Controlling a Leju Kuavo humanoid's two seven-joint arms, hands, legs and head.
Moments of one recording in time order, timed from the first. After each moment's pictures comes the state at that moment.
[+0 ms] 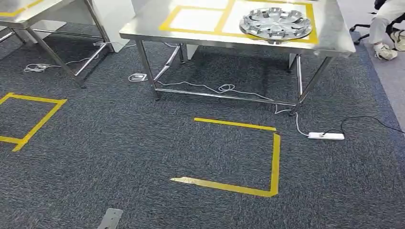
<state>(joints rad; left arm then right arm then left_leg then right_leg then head) -0.08 -0.17 0.67 -0.22 -0.90 0.49 -0.59 -0.08 0.15 -1.25 -0.21 1.50 -0.41 -0.22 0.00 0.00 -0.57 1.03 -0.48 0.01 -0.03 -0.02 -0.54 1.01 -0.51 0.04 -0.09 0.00</state>
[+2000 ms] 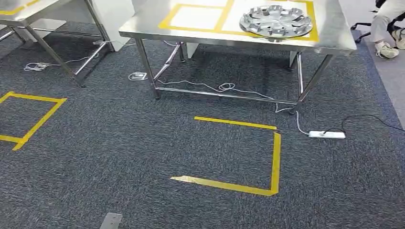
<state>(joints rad) -0.05 -0.18 0.68 -0.22 -0.89 0.50 -0.64 -0.06 0.15 -1.25 -0.21 1.49 -0.40 -0.27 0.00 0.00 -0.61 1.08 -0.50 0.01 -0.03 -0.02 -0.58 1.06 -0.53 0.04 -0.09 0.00</state>
